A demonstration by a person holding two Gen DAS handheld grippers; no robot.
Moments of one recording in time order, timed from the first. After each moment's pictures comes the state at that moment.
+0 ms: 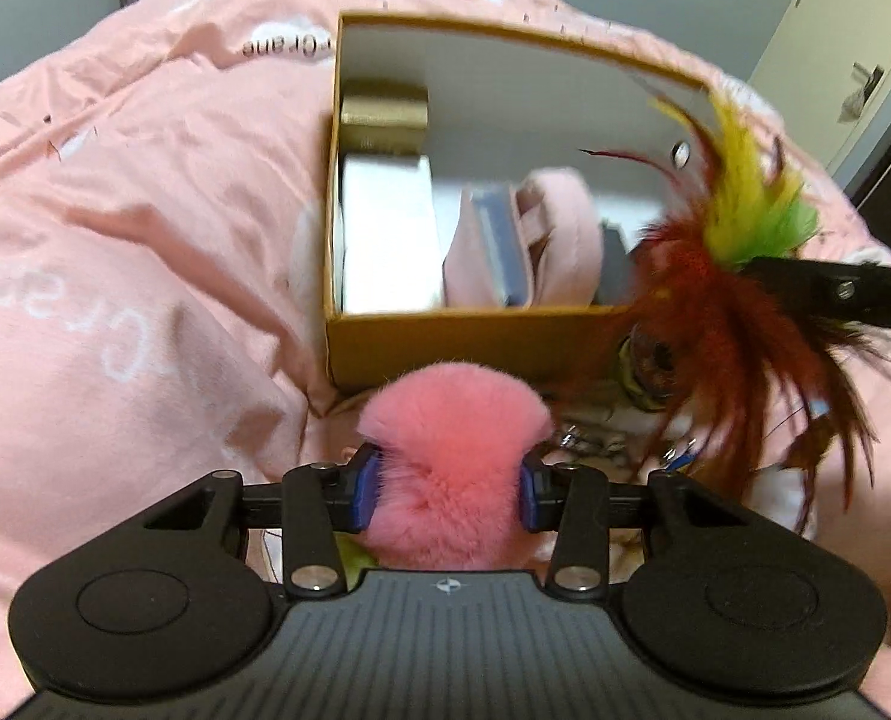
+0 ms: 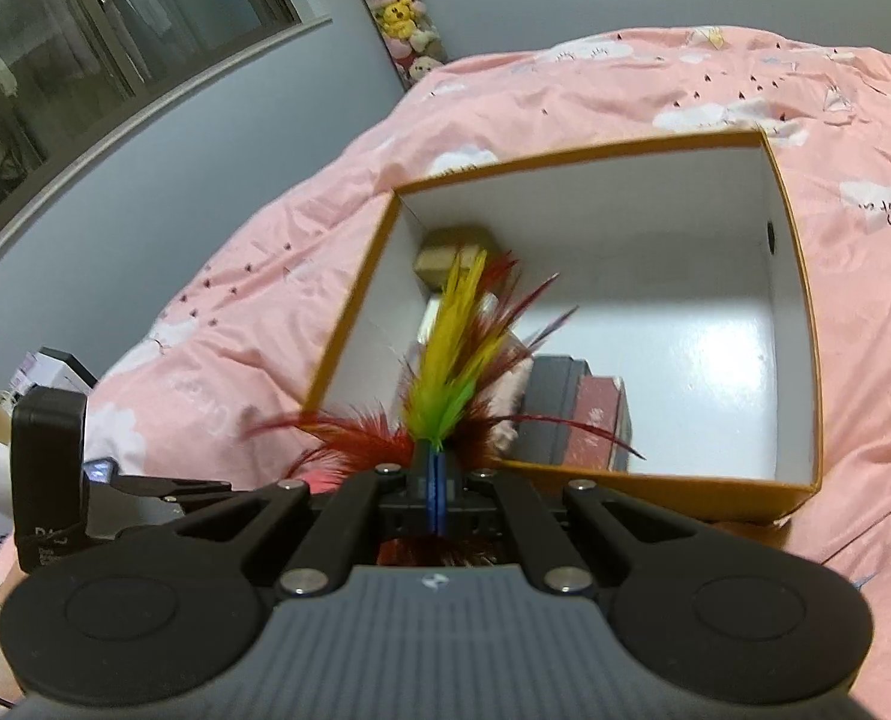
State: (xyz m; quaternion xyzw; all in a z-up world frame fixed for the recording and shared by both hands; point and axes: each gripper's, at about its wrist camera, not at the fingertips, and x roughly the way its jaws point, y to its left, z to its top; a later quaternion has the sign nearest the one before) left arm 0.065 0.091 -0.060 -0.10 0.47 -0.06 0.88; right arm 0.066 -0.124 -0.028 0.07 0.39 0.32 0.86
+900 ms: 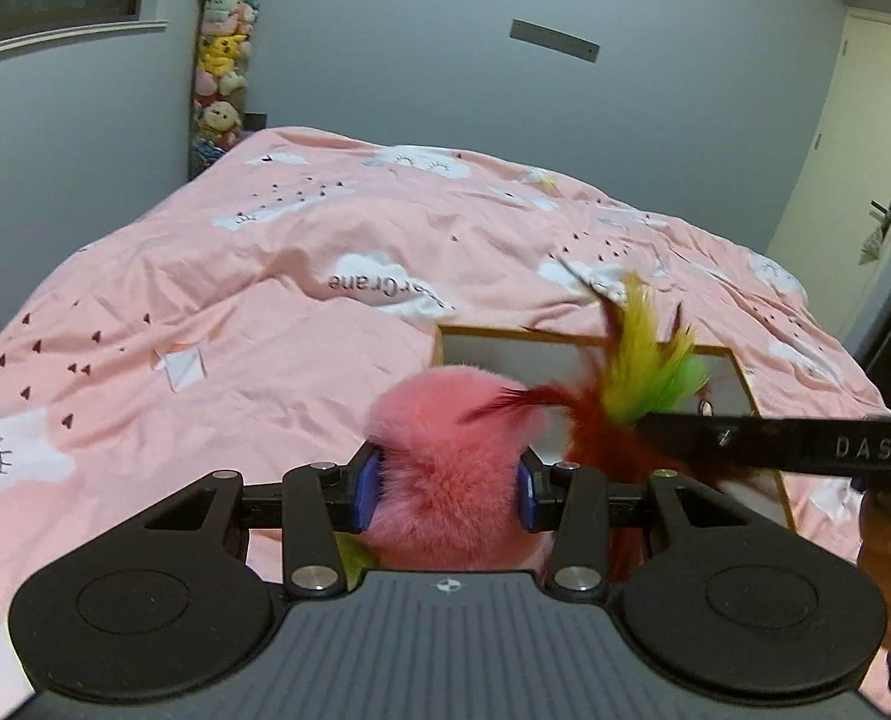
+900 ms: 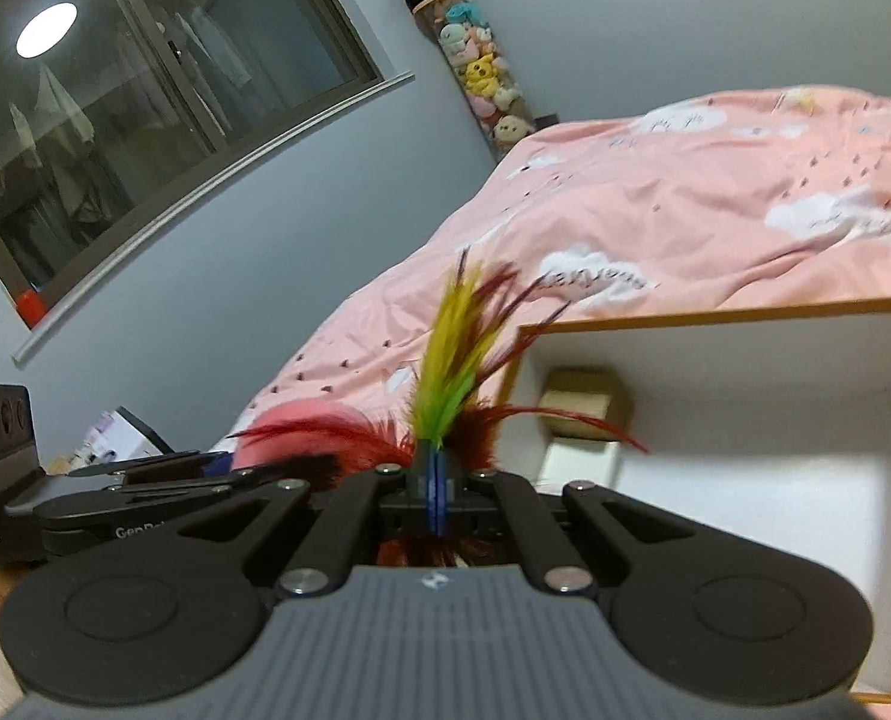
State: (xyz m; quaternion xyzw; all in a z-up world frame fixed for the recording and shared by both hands) left arm 0.098 0.146 0.045 -0.11 0.32 0.01 0.94; right arm 0.124 -0.066 0.019 0.13 0.35 0.40 0.84
